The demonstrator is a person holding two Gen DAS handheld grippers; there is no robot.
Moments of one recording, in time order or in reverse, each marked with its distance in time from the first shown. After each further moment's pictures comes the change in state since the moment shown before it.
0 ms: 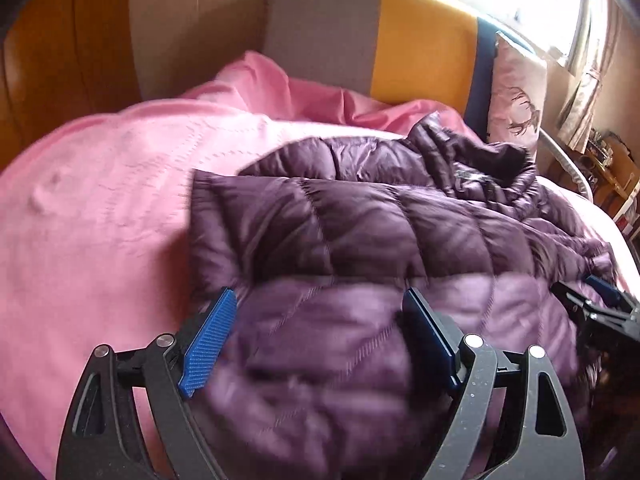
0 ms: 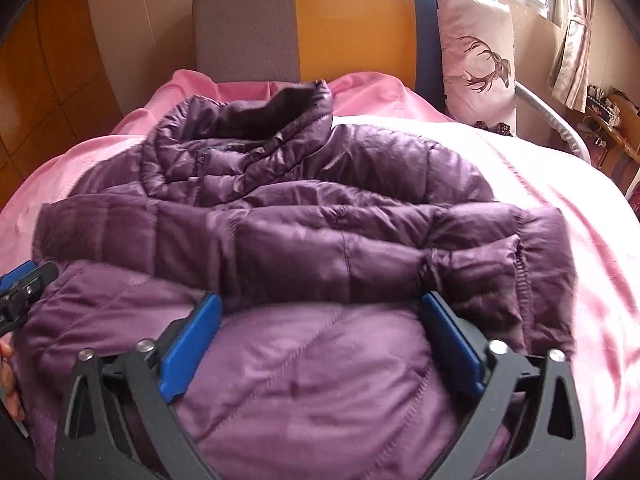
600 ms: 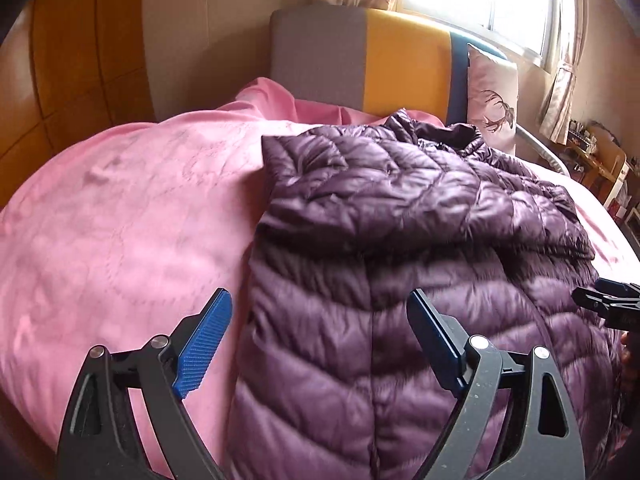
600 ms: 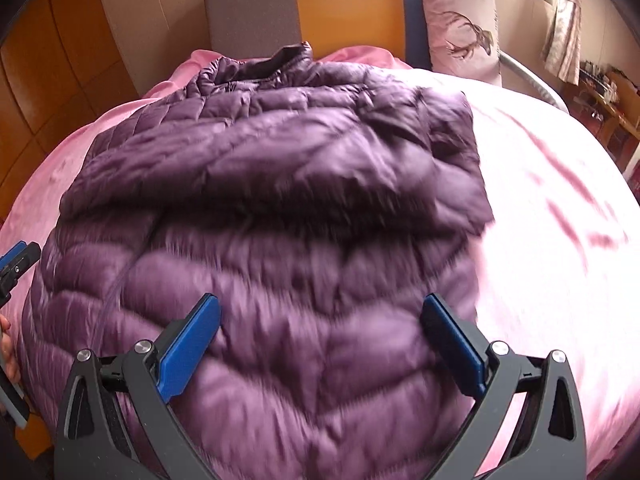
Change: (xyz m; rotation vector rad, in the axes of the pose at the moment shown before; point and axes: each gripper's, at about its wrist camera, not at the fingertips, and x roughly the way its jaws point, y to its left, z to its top) left arm -0.106 0.019 -0.099 0.046 -0.079 0.008; right arm -0.084 -0.029 -0.110 0.004 0.087 0.022
